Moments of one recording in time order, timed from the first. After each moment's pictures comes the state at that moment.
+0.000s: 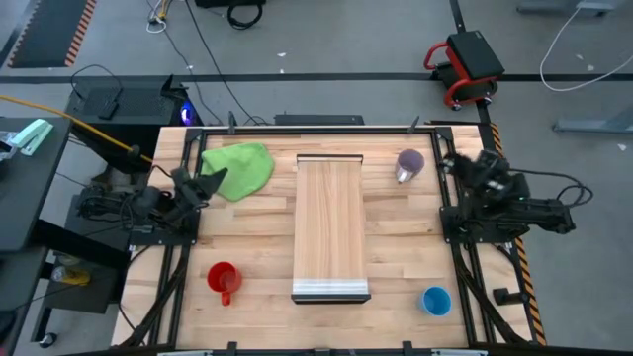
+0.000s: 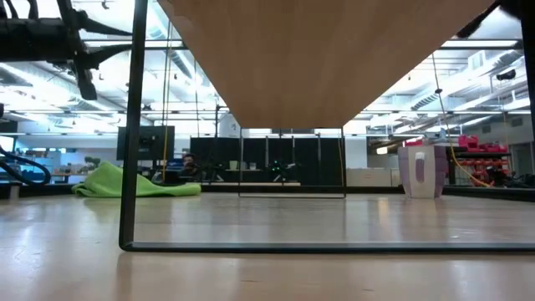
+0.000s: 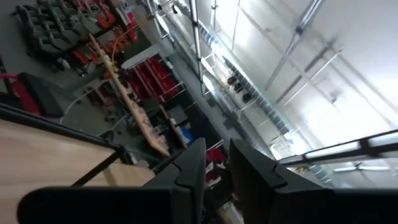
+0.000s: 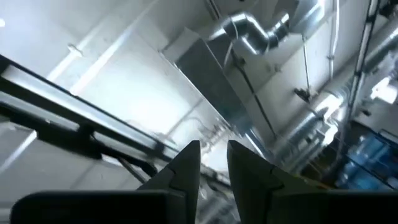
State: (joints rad) left arm -0.21 0.01 0.01 0.47 -0.77 -0.77; right arm -0.10 0.00 0.09 0.86 0.13 0.83
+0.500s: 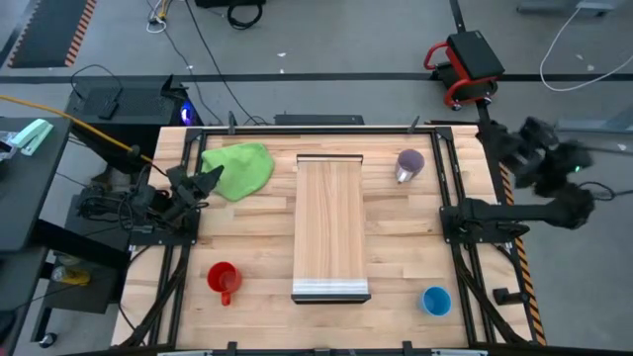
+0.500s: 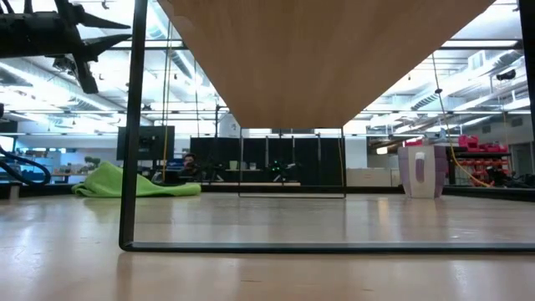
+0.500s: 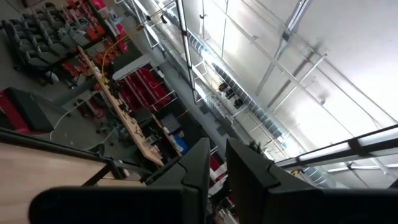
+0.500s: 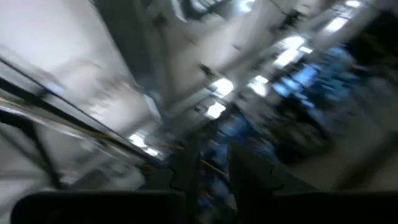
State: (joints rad) left arm -0.21 0.01 0.01 0.53 -0.76 -0.69; right arm -0.10 0.21 0.80 -0.10 0.30 0.52
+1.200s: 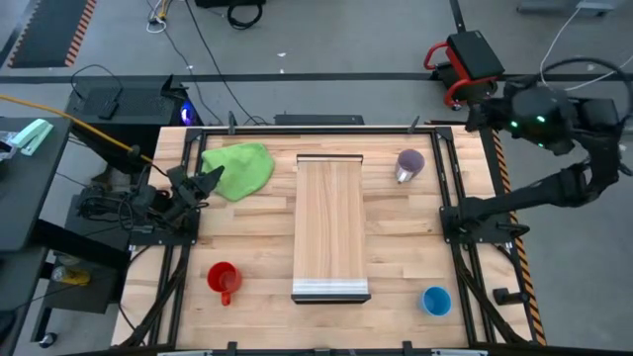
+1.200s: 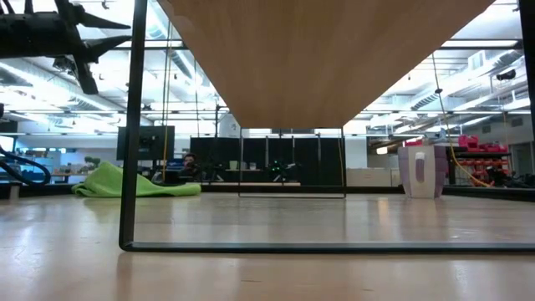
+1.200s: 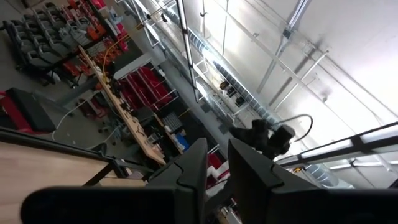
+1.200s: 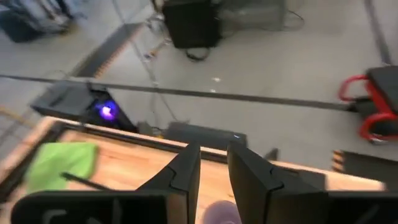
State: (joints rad) left arm -0.21 0.01 0.01 0.51 -0.76 -0.68; right arm -0.23 0.98 1.86 -1.56 0.75 0.78
